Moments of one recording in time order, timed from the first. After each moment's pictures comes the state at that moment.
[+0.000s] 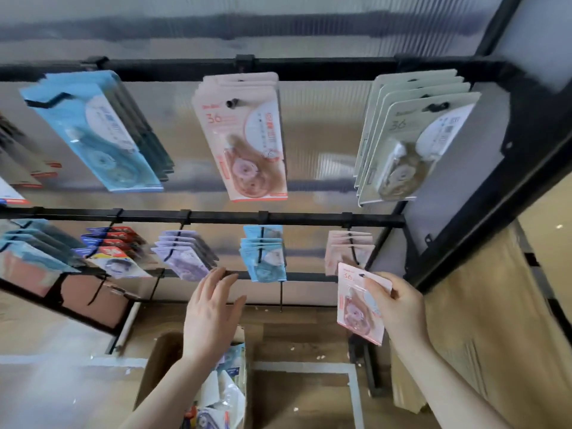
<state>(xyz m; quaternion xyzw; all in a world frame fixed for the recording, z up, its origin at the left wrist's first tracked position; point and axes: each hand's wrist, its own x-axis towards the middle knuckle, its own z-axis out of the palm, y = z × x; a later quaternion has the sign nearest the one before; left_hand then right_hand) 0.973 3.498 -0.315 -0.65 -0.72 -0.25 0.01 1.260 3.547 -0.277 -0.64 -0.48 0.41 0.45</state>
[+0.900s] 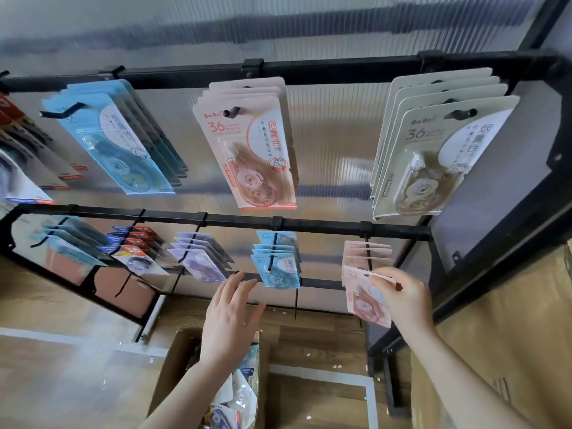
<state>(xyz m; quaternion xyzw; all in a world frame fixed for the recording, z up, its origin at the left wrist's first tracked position) 0.993 3.502 -0.313 -0.63 -0.74 -0.24 -0.02 1.265 3.602 -0.309 -0.61 -0.57 0.38 0.39</state>
